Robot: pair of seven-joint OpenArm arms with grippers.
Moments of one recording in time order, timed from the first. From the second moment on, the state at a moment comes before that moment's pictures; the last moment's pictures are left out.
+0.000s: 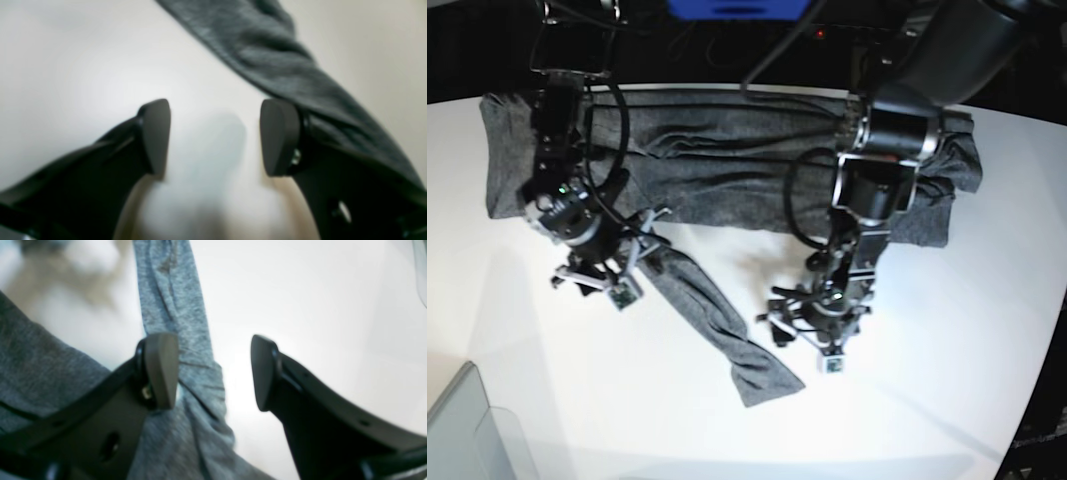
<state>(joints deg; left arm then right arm) -33.1 2.7 2.3 31.9 -10.7 -3.8 10.8 2.8 -0.4 8.6 94.4 -10.6 40.0 -39.3</state>
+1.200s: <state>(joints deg) -8.9 -18.7 2.4 67.2 -35.6 -2.6 24.8 11.9 0.3 3.9 63.6 -10.8 40.1 -18.4</state>
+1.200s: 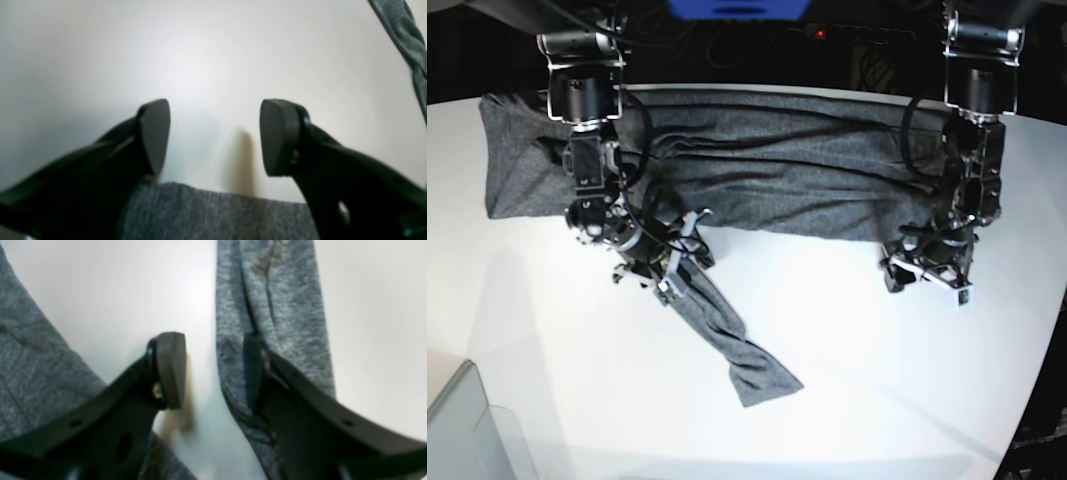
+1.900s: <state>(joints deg) -8.3 -18.7 2.4 67.8 -35.6 -2.7 24.7 14.1 1.0 3.7 68.0 -10.9 40.1 -19.7</state>
